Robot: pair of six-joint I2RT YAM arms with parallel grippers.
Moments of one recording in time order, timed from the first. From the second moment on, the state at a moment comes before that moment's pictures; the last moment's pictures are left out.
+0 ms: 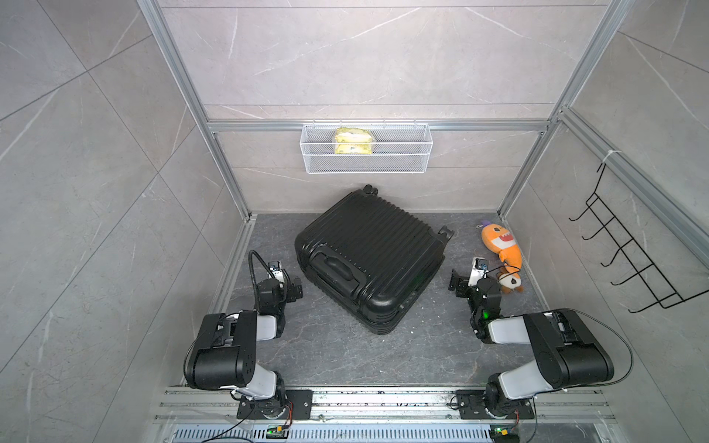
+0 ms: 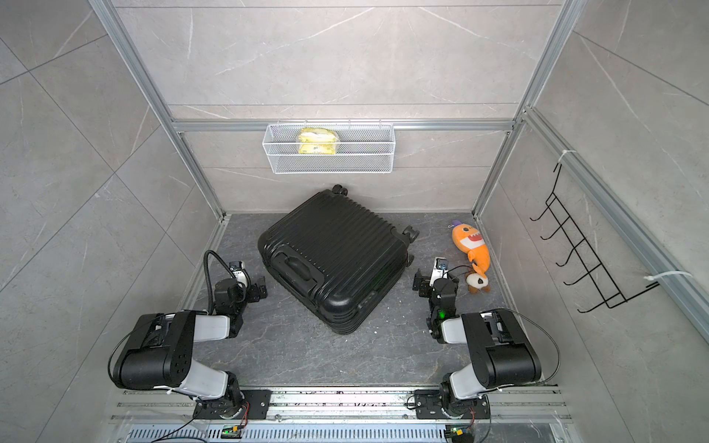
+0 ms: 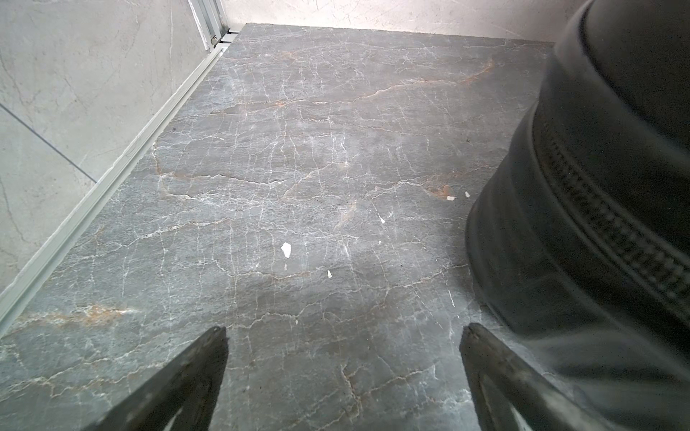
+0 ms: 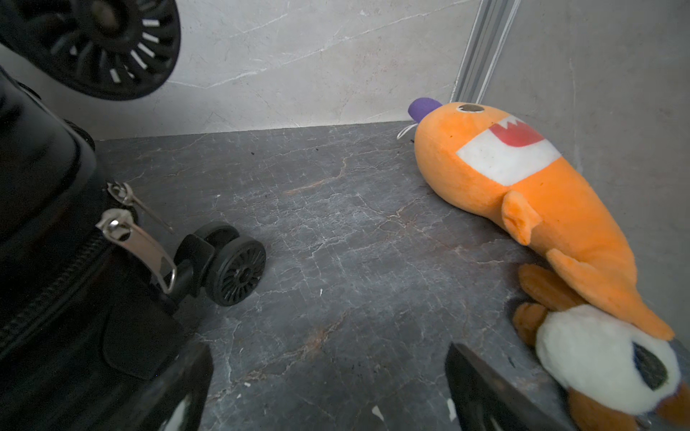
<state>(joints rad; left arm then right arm) 0.04 1.51 0.34 0.69 -0.04 -0.01 0.09 1.52 0.30 0.92 0.20 0.05</state>
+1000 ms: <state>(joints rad) 0.04 1.51 0.34 0.69 -0.04 -0.01 0.09 1.53 0.25 1.03 0.20 0.05</state>
